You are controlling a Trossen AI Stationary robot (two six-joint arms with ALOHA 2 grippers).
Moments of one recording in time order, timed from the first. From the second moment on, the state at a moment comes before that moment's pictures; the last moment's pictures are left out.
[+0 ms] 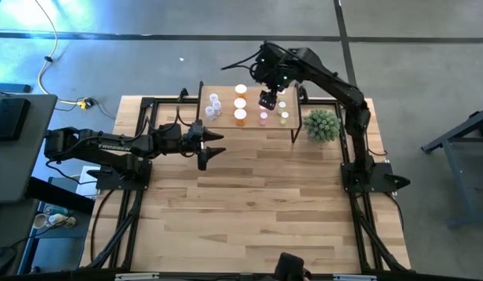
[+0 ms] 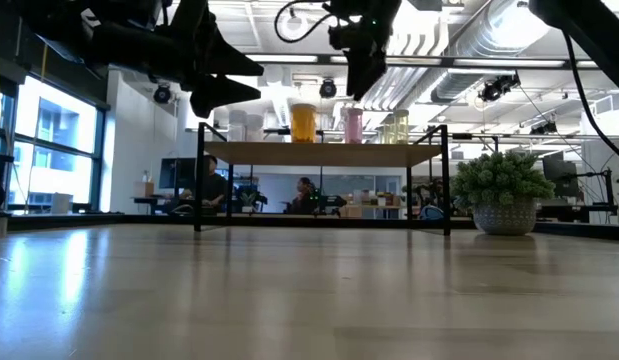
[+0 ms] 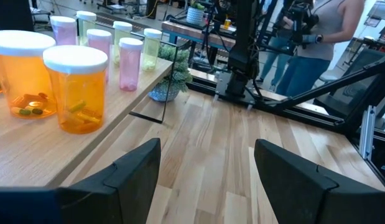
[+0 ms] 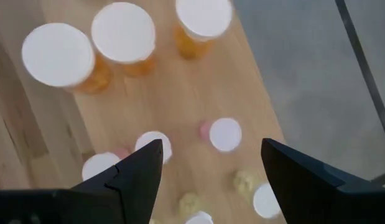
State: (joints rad) left arm 0.32 1.13 0.45 0.50 0.04 -0.21; right arm -0.53 2.04 2.36 -1.42 0.05 -0.23
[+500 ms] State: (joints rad) left arm 0.32 1.13 0.45 0.49 0.04 -0.21; right arm -0.54 2.04 2.35 -1.50 0.16 -0.16
